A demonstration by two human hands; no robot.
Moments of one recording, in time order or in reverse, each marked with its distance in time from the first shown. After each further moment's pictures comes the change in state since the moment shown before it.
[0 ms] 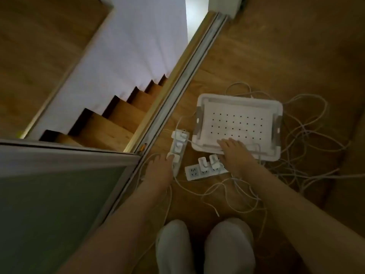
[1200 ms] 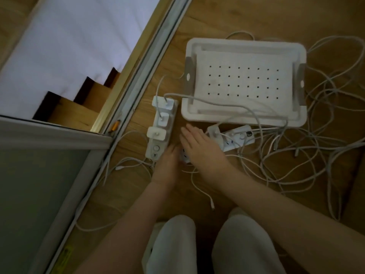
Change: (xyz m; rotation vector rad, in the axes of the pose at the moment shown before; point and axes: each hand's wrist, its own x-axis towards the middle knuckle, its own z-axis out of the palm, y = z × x) left_hand 0.062 0.021 0.148 -0.452 0.218 0.146; right_hand 0.019 -0.065 0.097 -0.375 0.115 -0.259
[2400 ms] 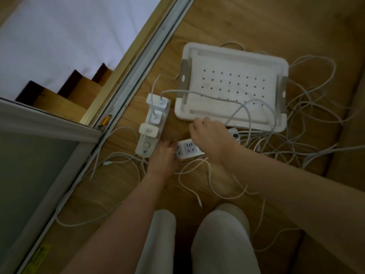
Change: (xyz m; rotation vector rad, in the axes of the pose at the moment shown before) left_hand 0.009 0.019 -0.004 0.189 -0.072 -0.047; right_hand -0.010 0.031 -0.046 -0.323 -0.039 0.019
